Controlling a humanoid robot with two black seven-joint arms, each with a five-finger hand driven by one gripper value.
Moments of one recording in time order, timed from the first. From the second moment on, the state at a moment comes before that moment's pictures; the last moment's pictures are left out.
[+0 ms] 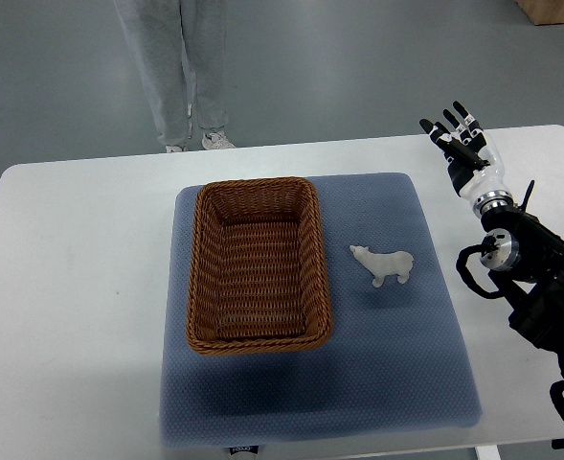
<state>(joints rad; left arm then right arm) 0.01 0.00 -0.16 -0.15 0.04 -0.02 0.05 0.64 -0.12 1.03 0.60 -0.34 0.04 0.39</state>
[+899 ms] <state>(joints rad) 0.01 0.00 -0.16 -0.15 0.04 -0.02 0.05 0.64 -0.12 1.03 0.60 -0.34 0.04 0.39</state>
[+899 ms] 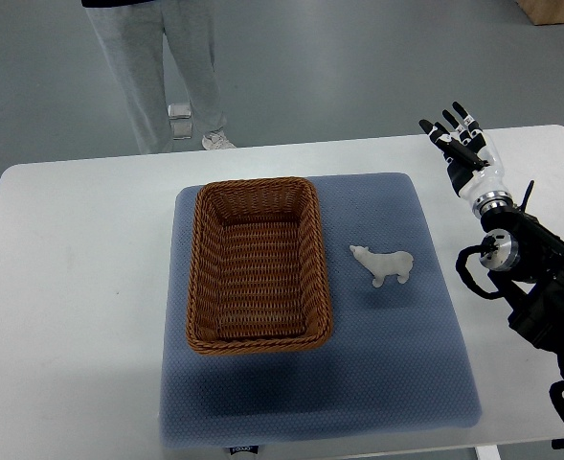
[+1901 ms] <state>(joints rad) 0.01 0.00 -0.16 -0.15 0.04 -0.02 0.05 0.64 -0.12 1.03 0.60 -0.34 0.04 0.39</state>
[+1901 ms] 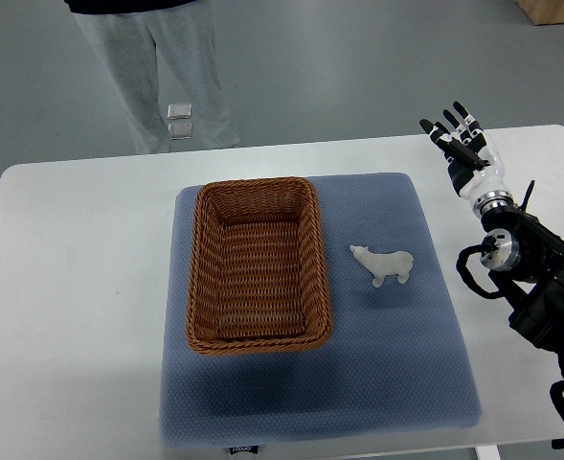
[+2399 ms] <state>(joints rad) 0.02 0.00 -0.16 -0.15 0.04 -0.02 0.05 0.64 -0.12 1.04 0.63 -0.33 0.04 0.39</state>
